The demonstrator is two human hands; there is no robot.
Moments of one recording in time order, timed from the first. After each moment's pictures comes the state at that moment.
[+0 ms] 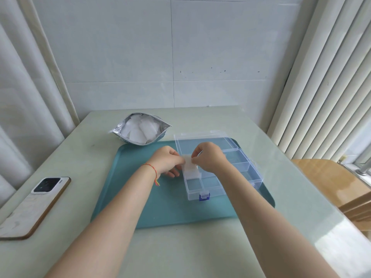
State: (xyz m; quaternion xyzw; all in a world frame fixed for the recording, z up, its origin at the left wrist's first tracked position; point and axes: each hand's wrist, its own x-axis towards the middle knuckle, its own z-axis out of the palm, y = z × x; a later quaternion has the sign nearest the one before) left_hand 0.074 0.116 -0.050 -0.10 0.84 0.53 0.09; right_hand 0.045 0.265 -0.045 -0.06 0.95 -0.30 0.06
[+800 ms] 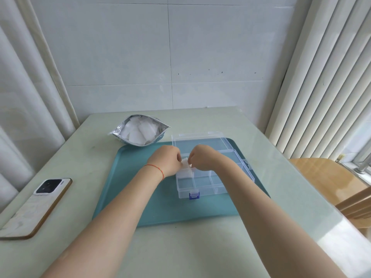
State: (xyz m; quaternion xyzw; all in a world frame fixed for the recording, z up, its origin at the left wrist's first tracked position) left_hand 0.075 0.123 -0.041 0.01 0.99 0.17 -0.01; right_hand 0.036 0.261 -0.042 -0.13 0.97 -0.18 0.14
